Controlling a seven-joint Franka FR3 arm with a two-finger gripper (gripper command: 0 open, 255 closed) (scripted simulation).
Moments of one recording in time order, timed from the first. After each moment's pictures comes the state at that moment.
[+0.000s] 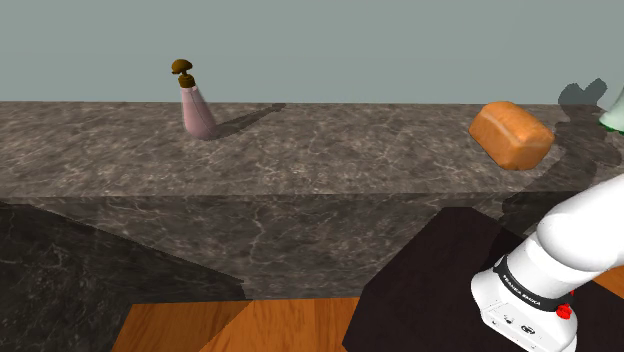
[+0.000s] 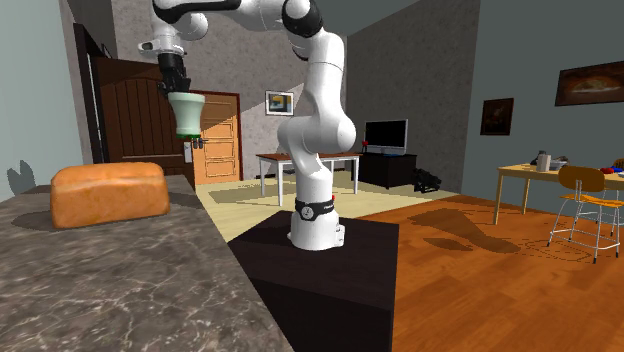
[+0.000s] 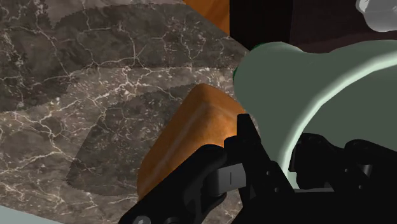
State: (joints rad) arm -0.28 -0.27 -1.10 -1.76 -0.13 1.50 -1.33
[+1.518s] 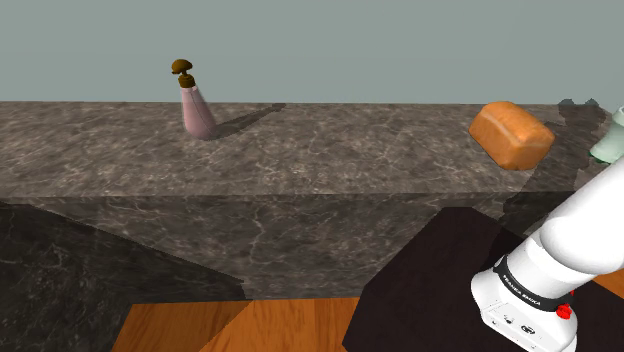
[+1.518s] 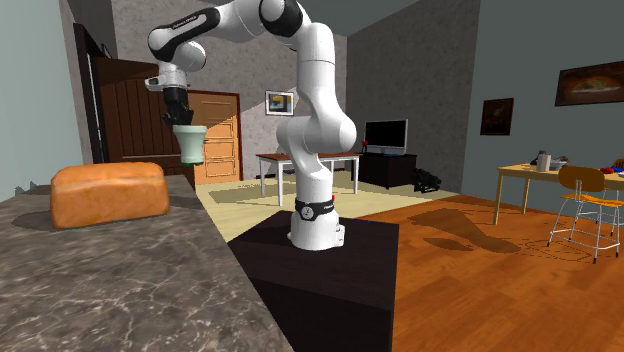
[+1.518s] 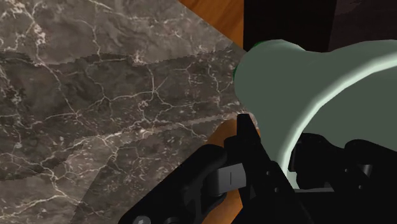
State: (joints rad) arm -0.22 -0.03 -1.36 -1.90 0.04 1.75 -1.57
